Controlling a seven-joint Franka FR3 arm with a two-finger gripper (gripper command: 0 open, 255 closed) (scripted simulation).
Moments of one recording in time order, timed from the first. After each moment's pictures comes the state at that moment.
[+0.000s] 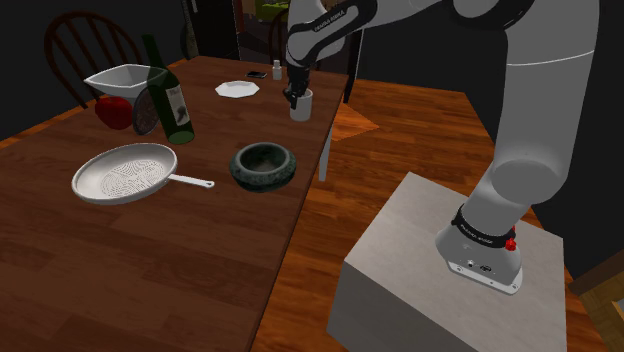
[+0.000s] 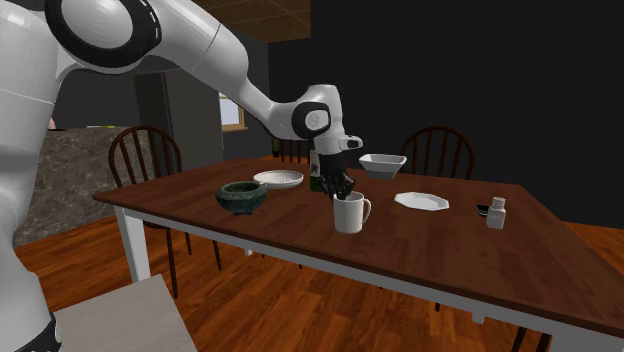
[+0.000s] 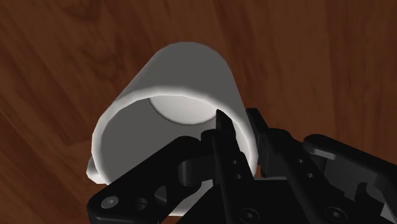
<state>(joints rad) -0.09 0.40 0.01 -1.74 -0.07 2.30 -0.13</state>
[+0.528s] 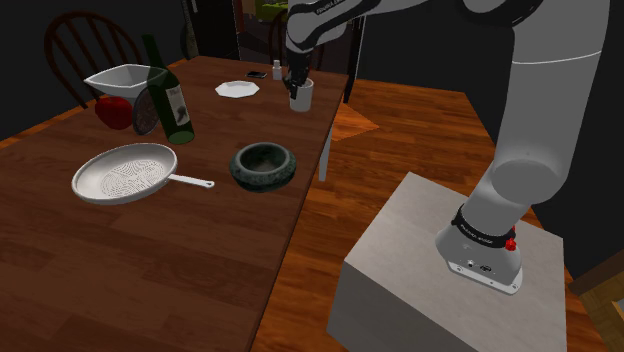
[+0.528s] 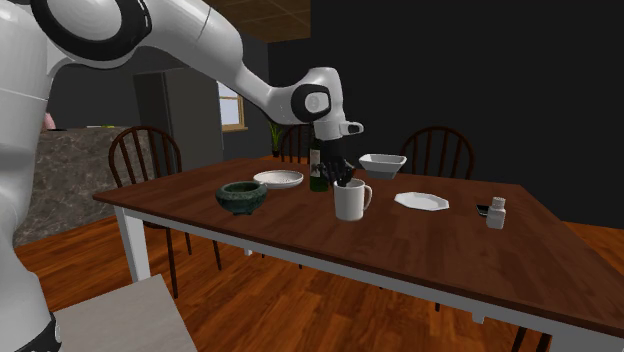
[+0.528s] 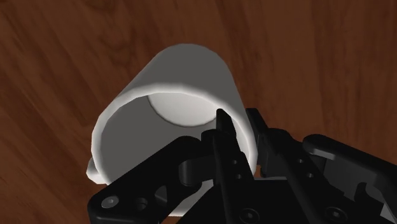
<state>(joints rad) -0.09 0.36 0.01 -1.70 -0.06 2.22 -0.13</state>
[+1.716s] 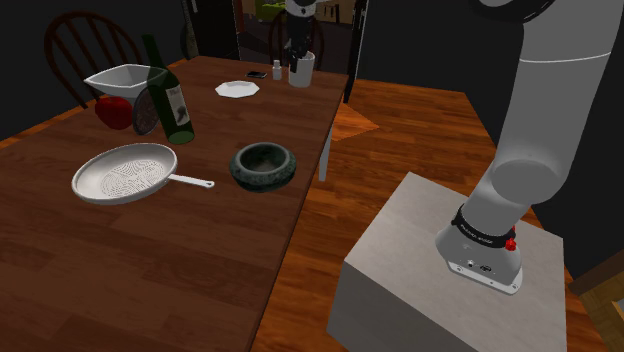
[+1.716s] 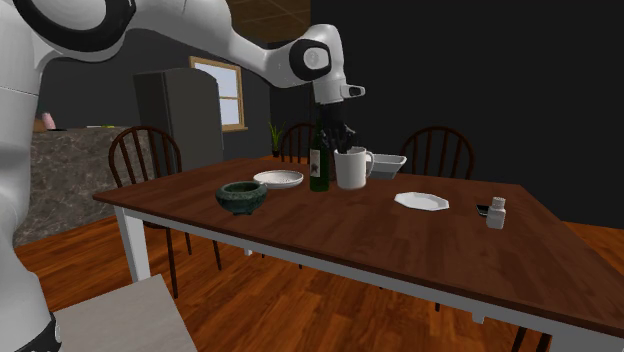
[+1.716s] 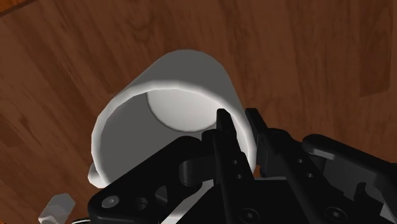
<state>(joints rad) -0.09 0.30 0.02 -1.53 -0.06 2.00 -0.14</state>
